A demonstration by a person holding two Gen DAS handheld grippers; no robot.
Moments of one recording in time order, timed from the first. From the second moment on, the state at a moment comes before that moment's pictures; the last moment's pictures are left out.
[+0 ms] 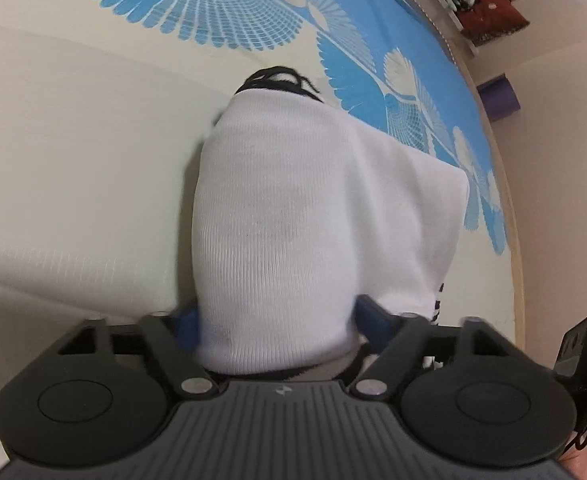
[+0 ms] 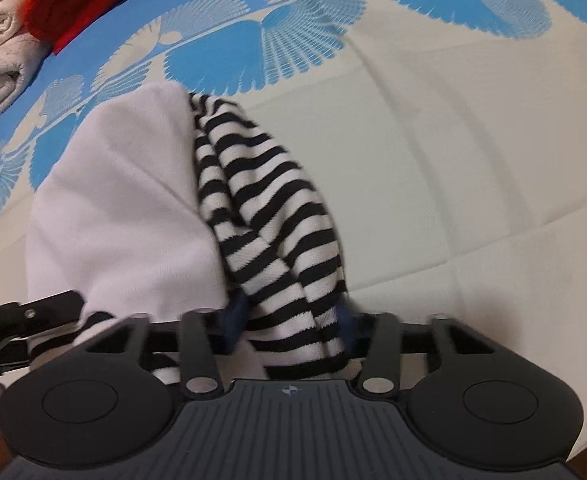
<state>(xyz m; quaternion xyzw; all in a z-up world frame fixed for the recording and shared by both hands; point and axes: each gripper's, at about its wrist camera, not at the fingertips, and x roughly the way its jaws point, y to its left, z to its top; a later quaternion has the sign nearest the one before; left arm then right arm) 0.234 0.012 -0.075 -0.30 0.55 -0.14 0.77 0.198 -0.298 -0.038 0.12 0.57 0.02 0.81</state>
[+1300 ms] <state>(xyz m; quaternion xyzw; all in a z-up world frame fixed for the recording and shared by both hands) 0.258 0.152 -0.019 -0.15 0.52 -0.05 0.84 0.251 -0.153 -0.023 0.13 0.49 0.08 0.86</state>
